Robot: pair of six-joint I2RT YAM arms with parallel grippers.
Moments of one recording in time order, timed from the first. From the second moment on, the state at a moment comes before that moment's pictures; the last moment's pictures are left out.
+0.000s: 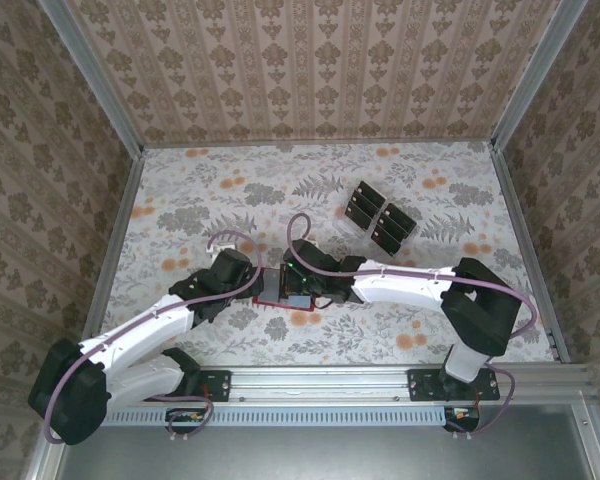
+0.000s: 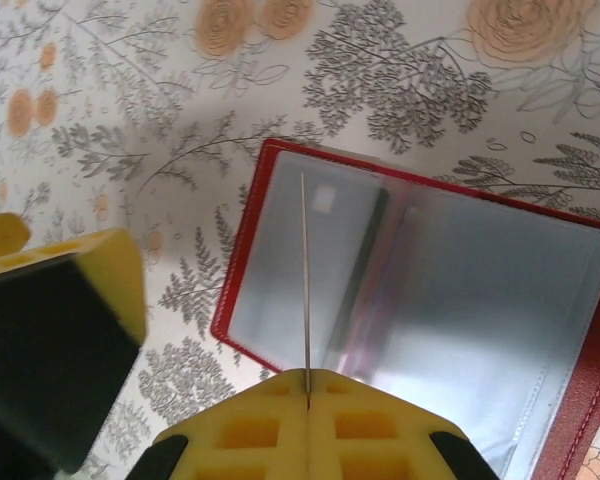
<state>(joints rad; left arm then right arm) -0.69 1.03 0.51 -0.43 -0.35 -0.61 0.98 1.69 1.05 -0.23 0.08 0.96</state>
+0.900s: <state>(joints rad) -0.69 1.03 0.51 -0.43 -0.34 -0.61 0.90 1.70 0.97 -0.25 0.06 0.88</state>
